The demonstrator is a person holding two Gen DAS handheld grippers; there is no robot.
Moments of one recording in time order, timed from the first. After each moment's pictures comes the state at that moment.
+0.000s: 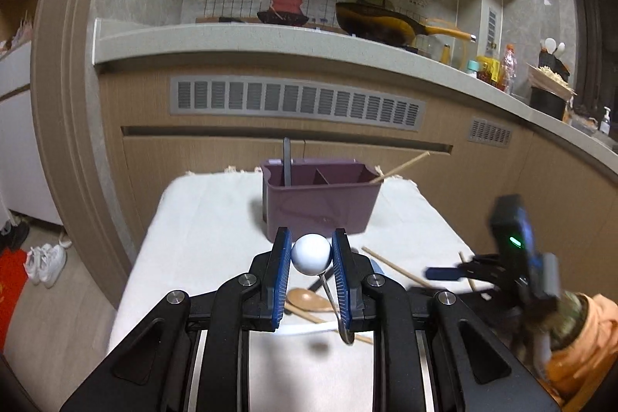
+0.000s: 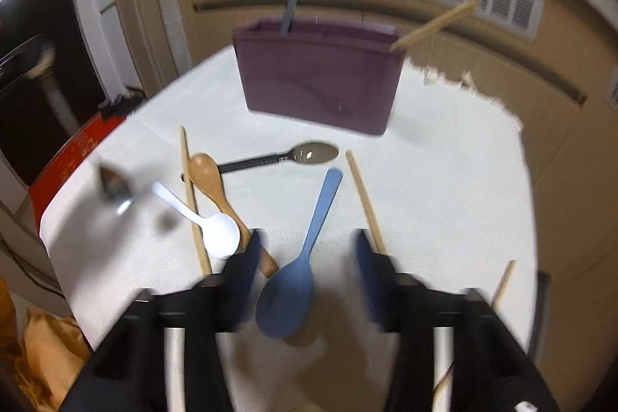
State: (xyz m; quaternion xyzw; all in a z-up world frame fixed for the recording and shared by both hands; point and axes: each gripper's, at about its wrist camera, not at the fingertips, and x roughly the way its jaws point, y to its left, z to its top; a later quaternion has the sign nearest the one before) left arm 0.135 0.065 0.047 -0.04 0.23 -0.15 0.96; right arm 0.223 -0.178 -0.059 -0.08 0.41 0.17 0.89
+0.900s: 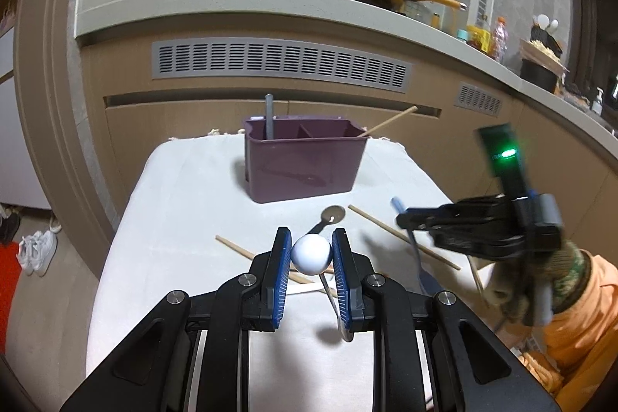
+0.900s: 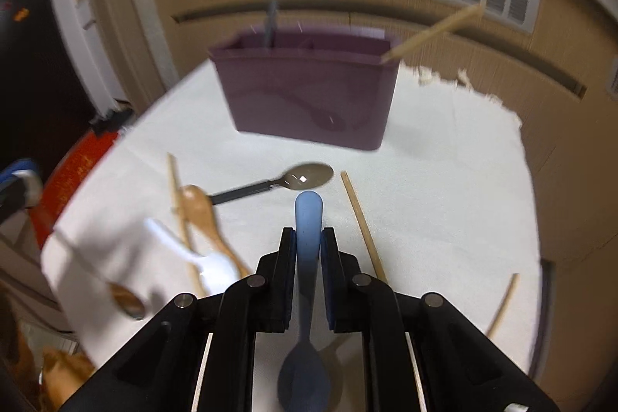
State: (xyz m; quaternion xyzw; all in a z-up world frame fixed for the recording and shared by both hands) left arm 0.129 0.045 0.022 -0.02 0.28 -0.18 0.94; right arm 0.224 -0.180 -0.031 -0.06 0.39 0.16 0.90
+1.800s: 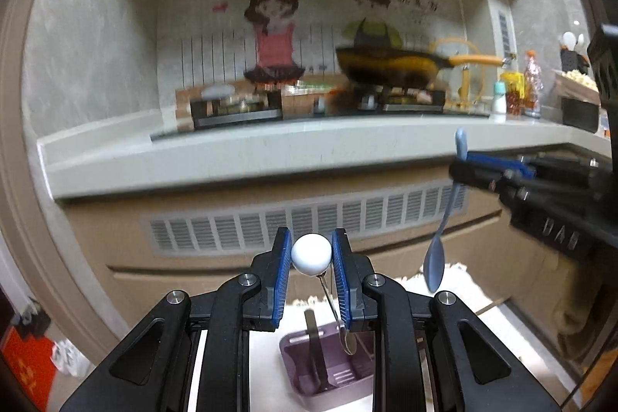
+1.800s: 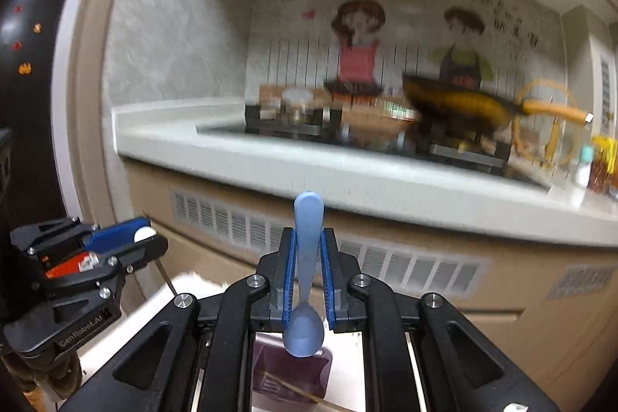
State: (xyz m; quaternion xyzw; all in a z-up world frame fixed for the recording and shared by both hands) left arm 0.339 0.015 0.143 0.04 0.16 -0.12 0.98; right arm 0.336 -0.175 0.175 -0.08 0.15 0.10 0.98
